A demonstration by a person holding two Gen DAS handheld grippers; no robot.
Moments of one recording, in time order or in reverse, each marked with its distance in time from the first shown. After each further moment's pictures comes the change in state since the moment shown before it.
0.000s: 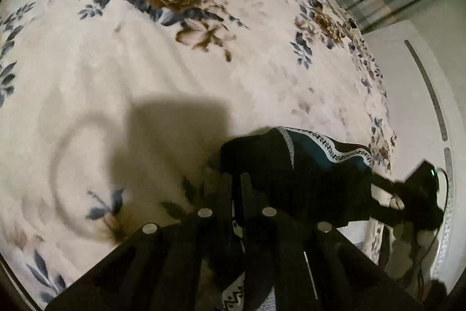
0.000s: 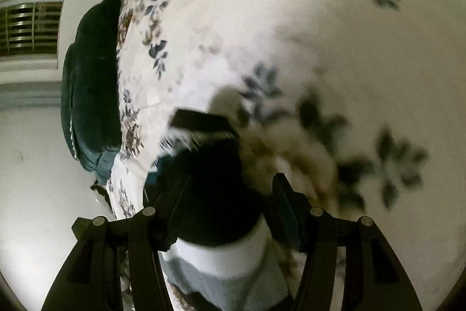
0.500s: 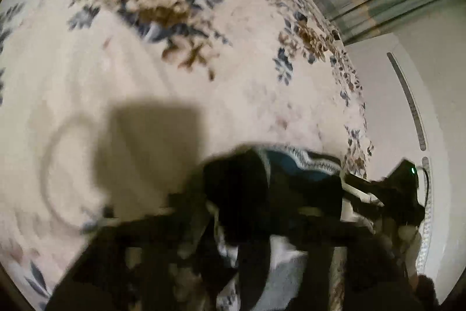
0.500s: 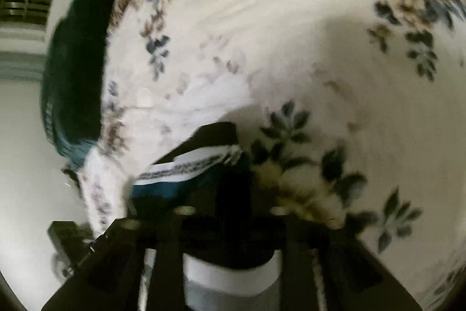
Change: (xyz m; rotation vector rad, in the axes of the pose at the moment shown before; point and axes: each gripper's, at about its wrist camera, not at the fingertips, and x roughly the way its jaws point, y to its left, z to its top) left arm -0.007 0.000 0.020 -0.021 -0.019 -0.103; right arm 0.015 0.035 0.030 -0.091 0.006 -0.107
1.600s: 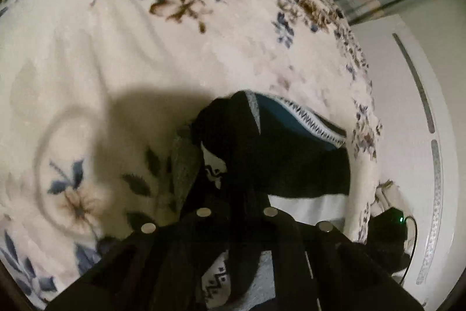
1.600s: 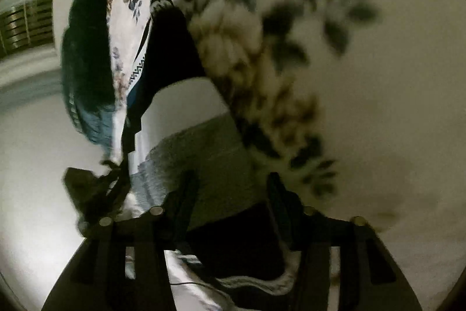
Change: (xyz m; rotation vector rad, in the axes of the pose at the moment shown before) left arm 0.023 -0.017 -0.032 0.007 0.066 0.030; right arm 0.012 -0.089 -0.126 0.170 0.166 0.214
